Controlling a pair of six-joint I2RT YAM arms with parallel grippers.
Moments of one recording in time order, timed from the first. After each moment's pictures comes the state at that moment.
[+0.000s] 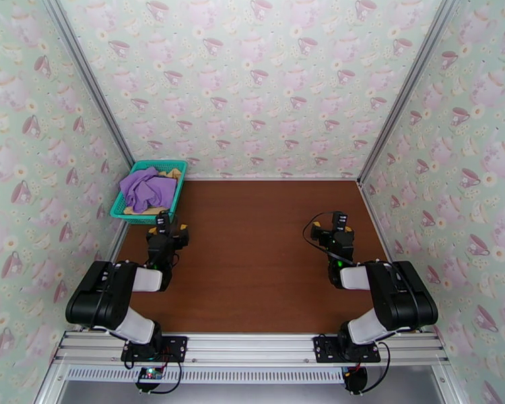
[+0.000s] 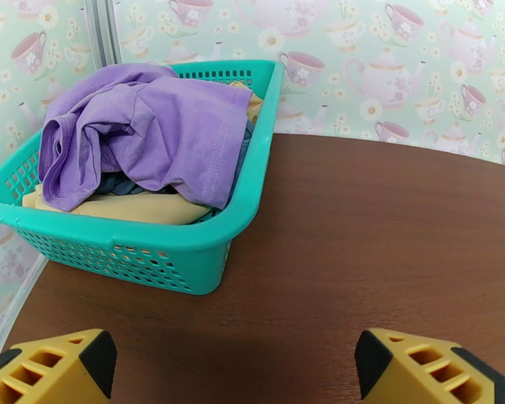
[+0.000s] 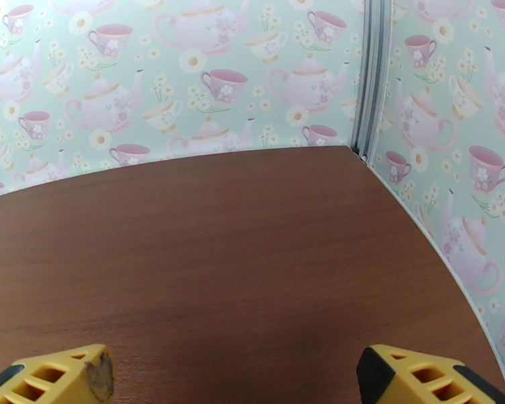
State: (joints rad) left arm -0.06 1.56 0.34 0.98 -0.25 -0.02; right arm 0.08 1.55 0.37 0.93 0.23 0.05
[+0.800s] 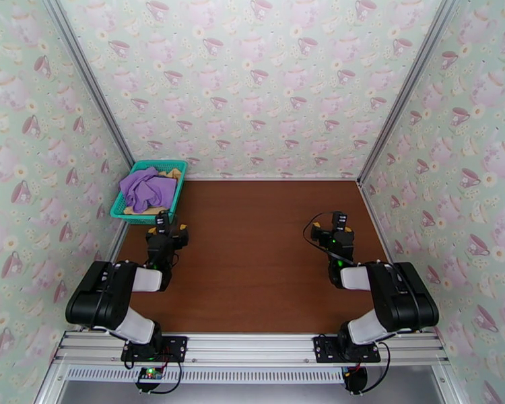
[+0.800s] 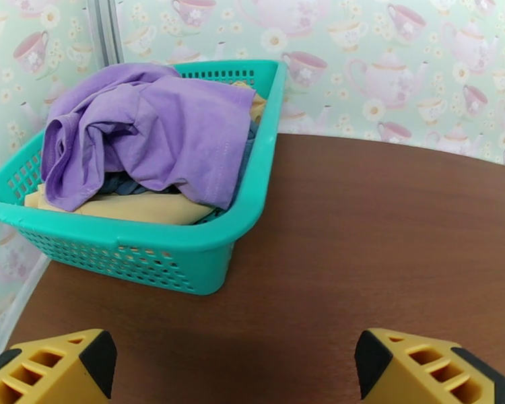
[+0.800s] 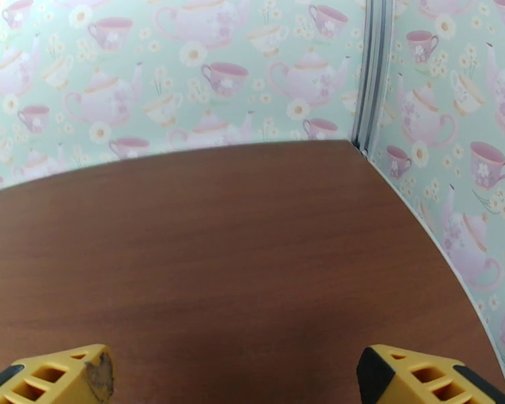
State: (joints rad) left arm -0.10 1.47 0.34 0.89 -0.31 0.00; right arm 0.09 1.41 0.43 0.65 0.24 0.04
